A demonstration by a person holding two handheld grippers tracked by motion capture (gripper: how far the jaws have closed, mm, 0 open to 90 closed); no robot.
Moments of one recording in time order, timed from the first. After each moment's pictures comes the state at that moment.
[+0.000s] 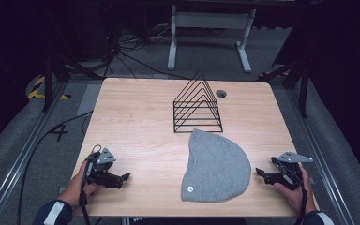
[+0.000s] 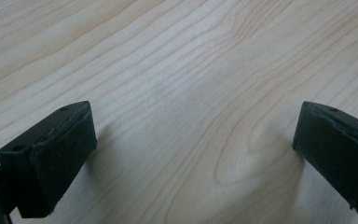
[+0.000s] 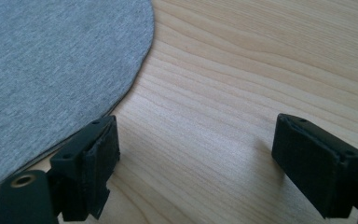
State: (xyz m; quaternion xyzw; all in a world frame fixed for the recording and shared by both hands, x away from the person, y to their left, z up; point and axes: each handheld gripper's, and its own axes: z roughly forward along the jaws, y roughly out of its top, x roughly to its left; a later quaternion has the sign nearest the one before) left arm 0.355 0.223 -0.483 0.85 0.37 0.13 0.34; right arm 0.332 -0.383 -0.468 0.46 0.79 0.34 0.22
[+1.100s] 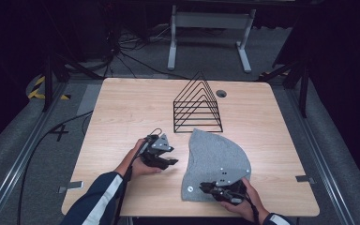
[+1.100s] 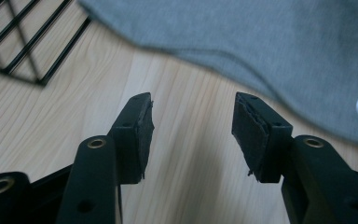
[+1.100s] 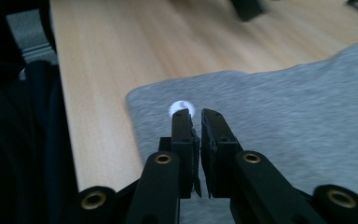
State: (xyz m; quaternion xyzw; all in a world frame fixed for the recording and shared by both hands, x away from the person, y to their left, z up) left arm 0.415 0.066 -0.451 0.91 0.13 0.06 0.40; right arm 0.288 -0.194 -0.449 0.19 0.89 0.40 0.09
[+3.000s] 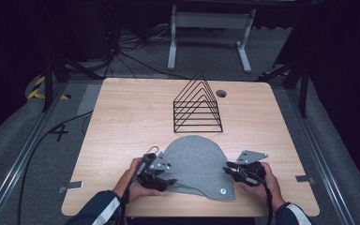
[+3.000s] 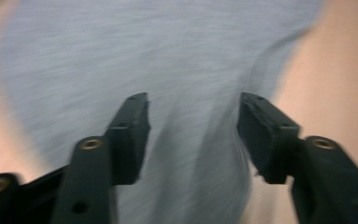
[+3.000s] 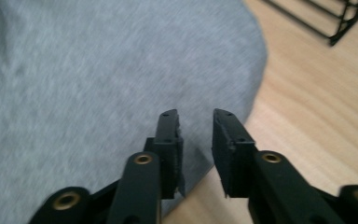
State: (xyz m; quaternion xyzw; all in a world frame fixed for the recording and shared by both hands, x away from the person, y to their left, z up) left arm 0.355 0.099 -0.446 0.90 0.21 0.10 0.37; right arm 0.338 -0.262 -0.443 0.32 0.87 0.34 0.18
